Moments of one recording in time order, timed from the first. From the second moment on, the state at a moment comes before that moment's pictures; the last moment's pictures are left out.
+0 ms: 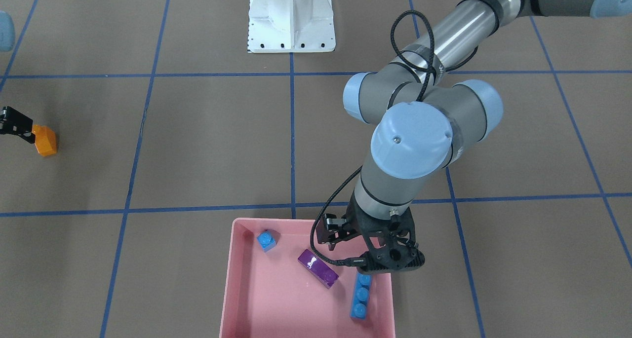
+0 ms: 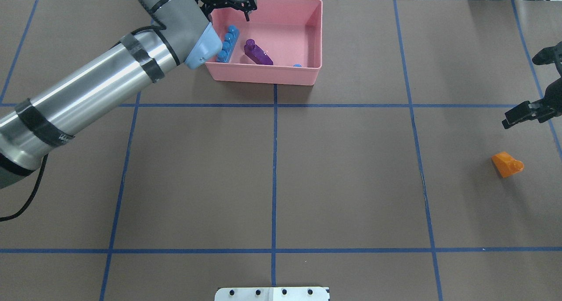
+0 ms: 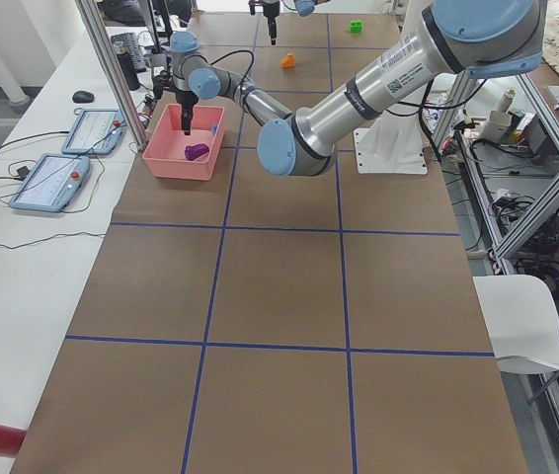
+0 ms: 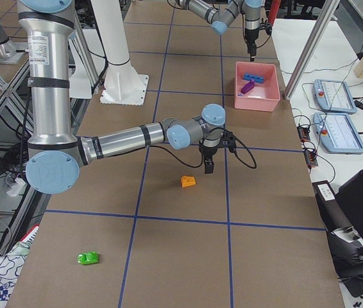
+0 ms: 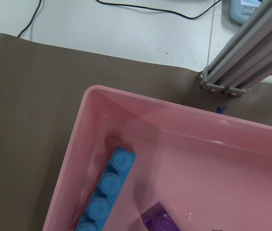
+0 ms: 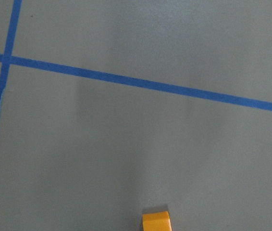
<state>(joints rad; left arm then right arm) -0.91 -2.61 -1.12 -1.78 -2.08 -1.01 1.13 -1.60 1.80 -1.36 2.24 0.44</state>
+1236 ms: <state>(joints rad) -0.91 -2.54 -1.21 -1.77 -2.09 -1.00 0.97 -1.73 1.66 -0.93 2.17 0.58</state>
